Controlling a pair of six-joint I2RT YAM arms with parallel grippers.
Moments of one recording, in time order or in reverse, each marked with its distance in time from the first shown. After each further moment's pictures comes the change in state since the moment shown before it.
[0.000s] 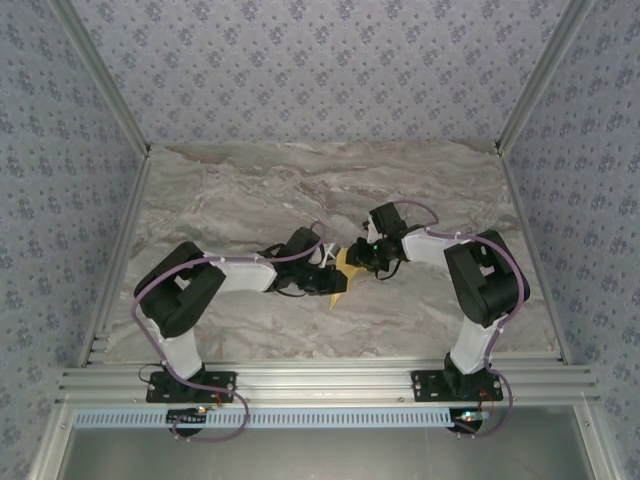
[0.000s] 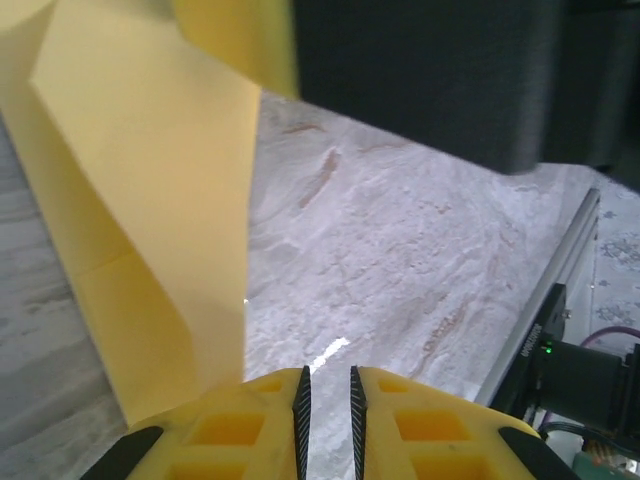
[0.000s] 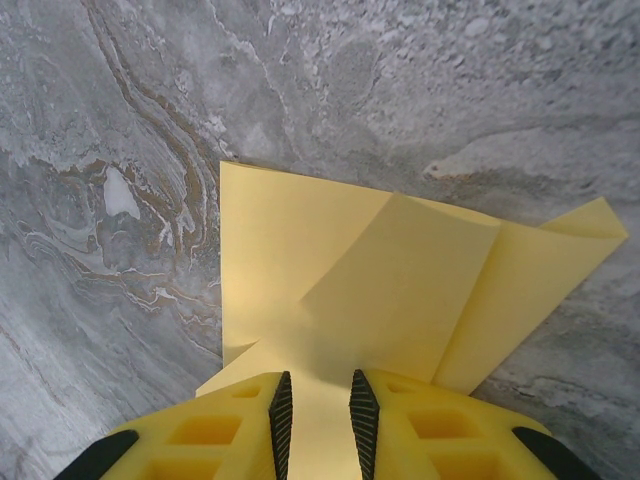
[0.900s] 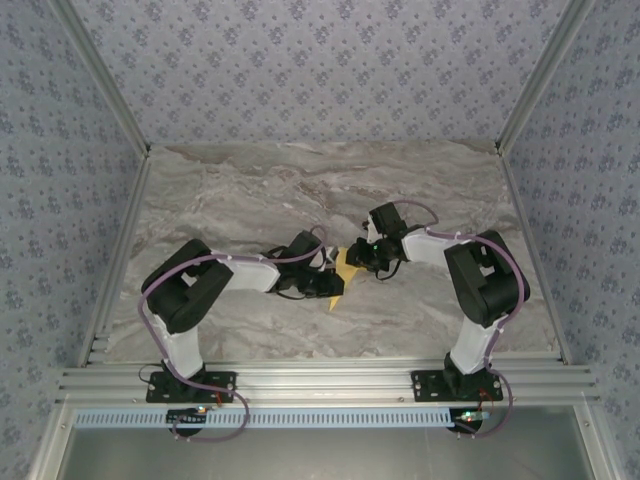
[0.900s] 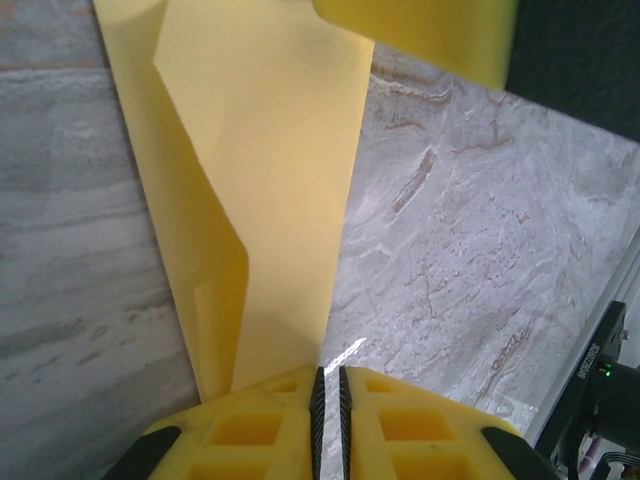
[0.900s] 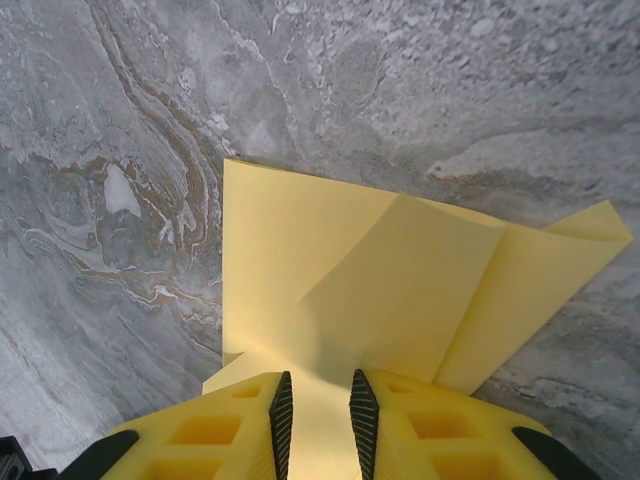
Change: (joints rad) left arm 0.000 0.043 0.002 -0.021 -0.056 0.011; right arm 0.000 -0.006 -0.004 0.005 -0.001 -0.016
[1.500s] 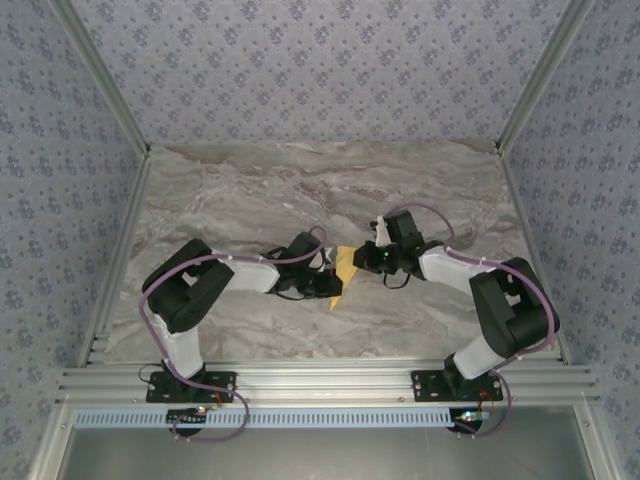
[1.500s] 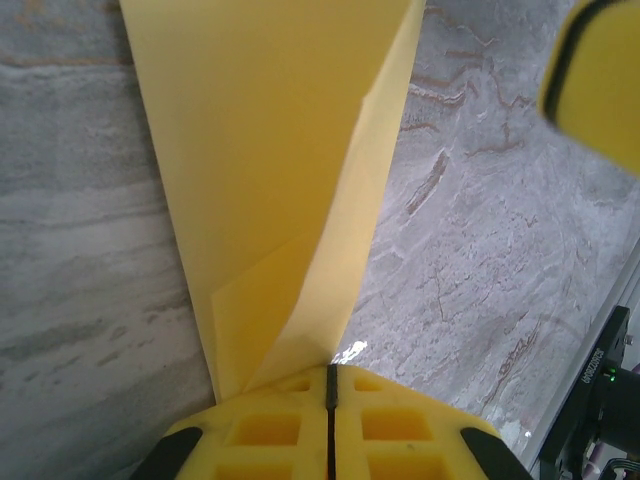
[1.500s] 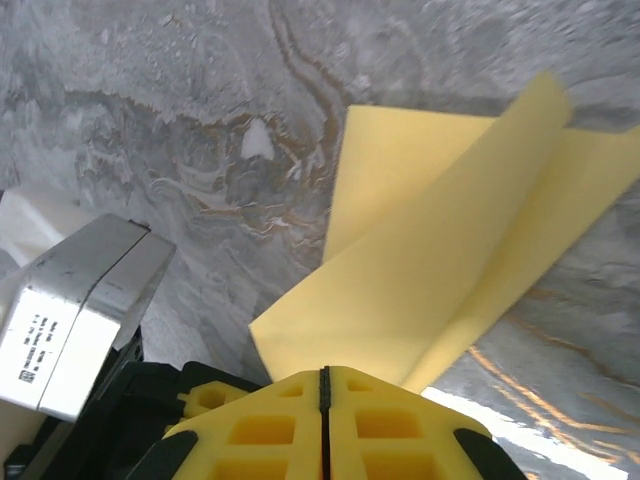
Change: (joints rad) left arm -0.002 0.003 -0.012 0.018 -0.007 -0.008; right arm 0.023 -0.217 -0.192 0.182 -0.048 0.011
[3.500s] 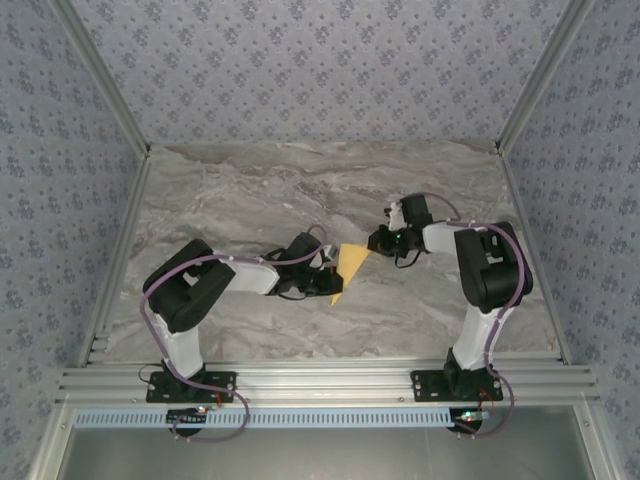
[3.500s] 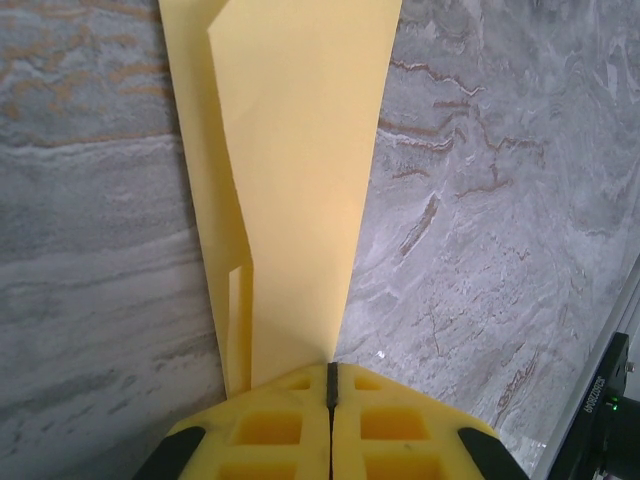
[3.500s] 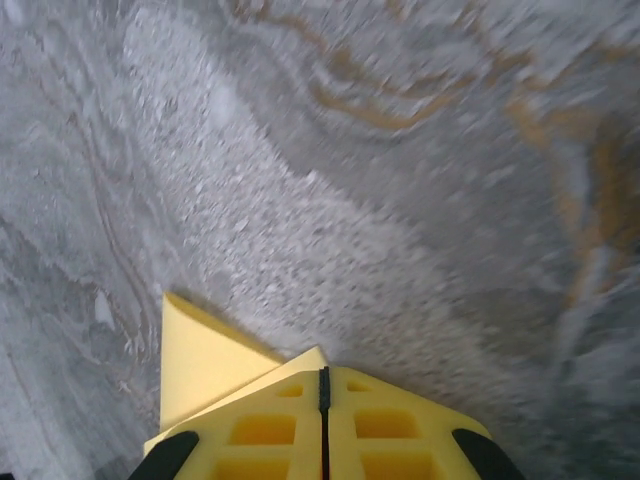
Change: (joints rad) left arm -0.003 0.004 -0.021 0.079 -0.041 -0.019; right arm -0.264 0.296 0.213 -0.061 -0.076 -0.179
